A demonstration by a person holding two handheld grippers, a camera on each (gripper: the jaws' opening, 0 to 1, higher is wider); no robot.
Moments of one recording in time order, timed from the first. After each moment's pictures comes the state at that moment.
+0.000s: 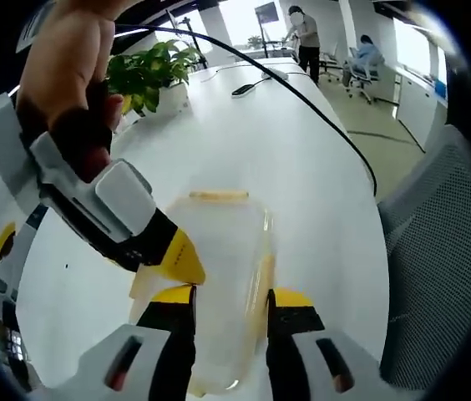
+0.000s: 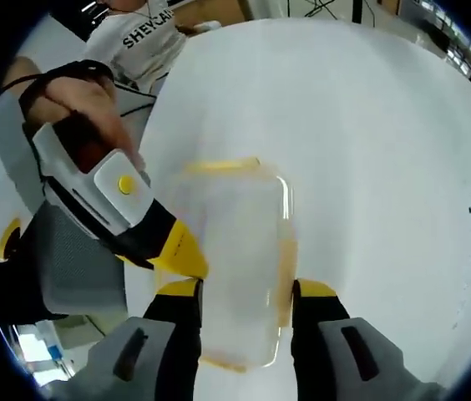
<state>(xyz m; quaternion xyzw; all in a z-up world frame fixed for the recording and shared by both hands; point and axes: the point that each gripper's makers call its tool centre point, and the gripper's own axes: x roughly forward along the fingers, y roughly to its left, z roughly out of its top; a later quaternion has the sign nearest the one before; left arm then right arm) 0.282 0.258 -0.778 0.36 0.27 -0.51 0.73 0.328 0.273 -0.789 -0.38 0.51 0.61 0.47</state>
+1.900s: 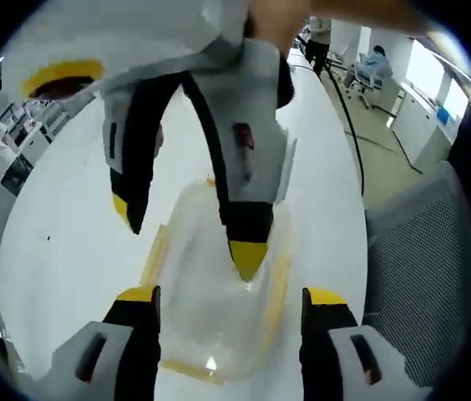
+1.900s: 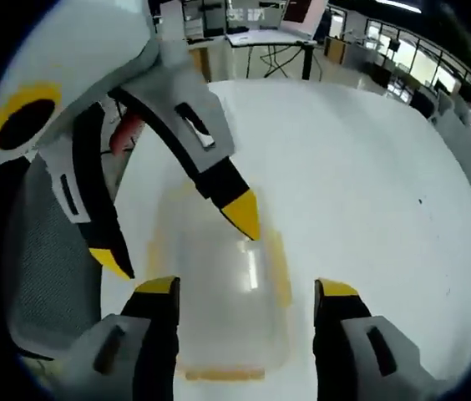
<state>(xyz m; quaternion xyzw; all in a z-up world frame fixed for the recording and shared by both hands) 0.285 0.273 -0.772 0.34 0.37 -0.52 0.69 0.315 0.266 -0.775 -0.29 0.37 0.59 0.65</state>
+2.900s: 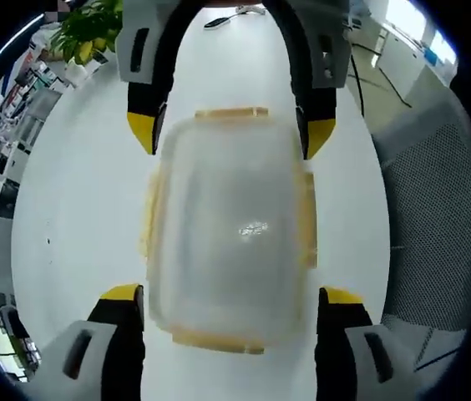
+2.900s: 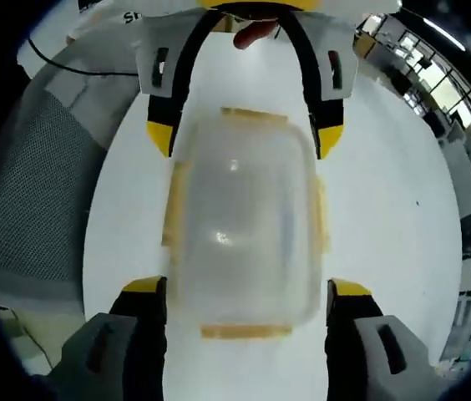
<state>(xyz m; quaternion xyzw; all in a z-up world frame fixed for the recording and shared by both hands) 0.301 0.310 -0.802 0.46 0.40 -0.51 0.61 0.292 0.228 -0.801 -0.46 0.37 0.56 0.59</state>
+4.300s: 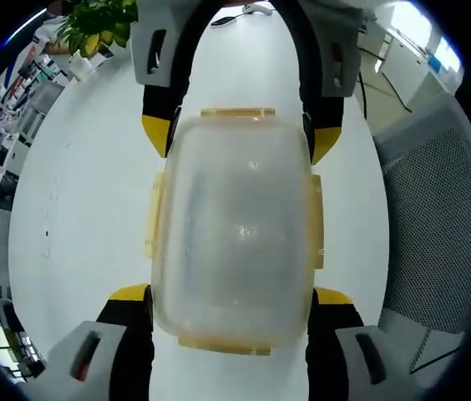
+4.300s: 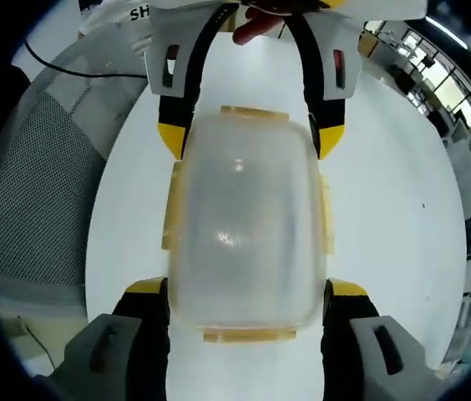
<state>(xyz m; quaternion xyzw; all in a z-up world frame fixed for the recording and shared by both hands) 0.300 0.317 -0.803 0.45 0.41 -0.51 0.61 0.290 0.236 -0.803 -0.45 0.37 0.56 0.59</state>
